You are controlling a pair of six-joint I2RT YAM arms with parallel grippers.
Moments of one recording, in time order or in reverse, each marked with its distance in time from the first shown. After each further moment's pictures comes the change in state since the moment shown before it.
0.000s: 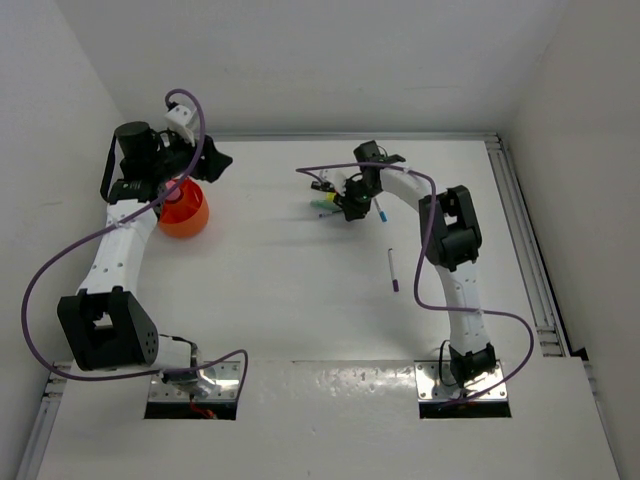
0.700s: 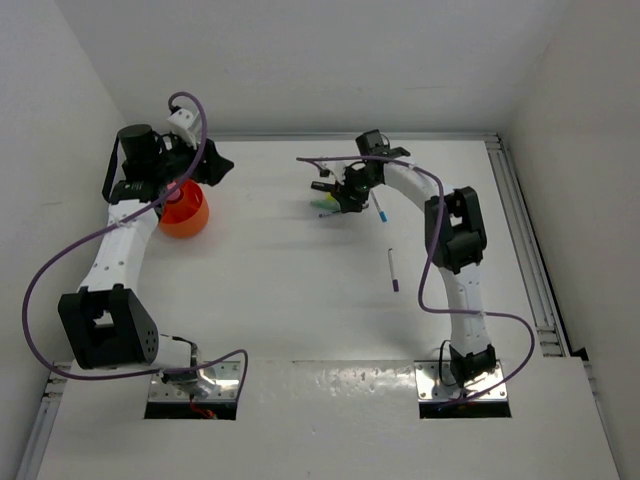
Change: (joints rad) left arm 0.001 0.006 -0.015 -0.016 0.011 0.010; right arm -0.001 -0.063 0.012 0.031 -0.043 0.011
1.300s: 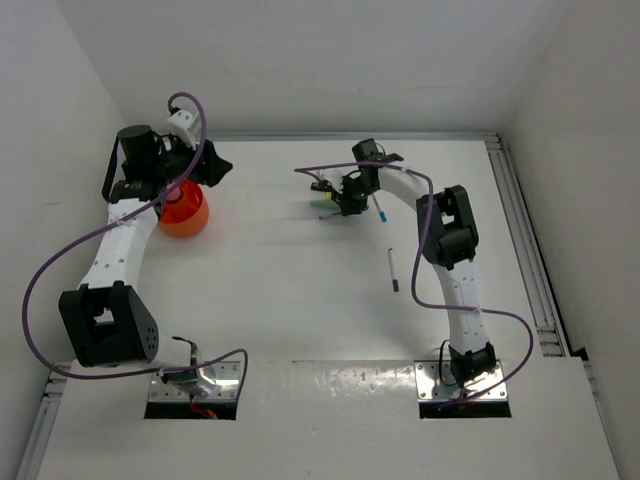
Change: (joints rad) left arm 0.014 0.015 0.000 -0.012 0.000 0.006; right arm 0.003 0.097 0.031 0.001 0.018 -0.053
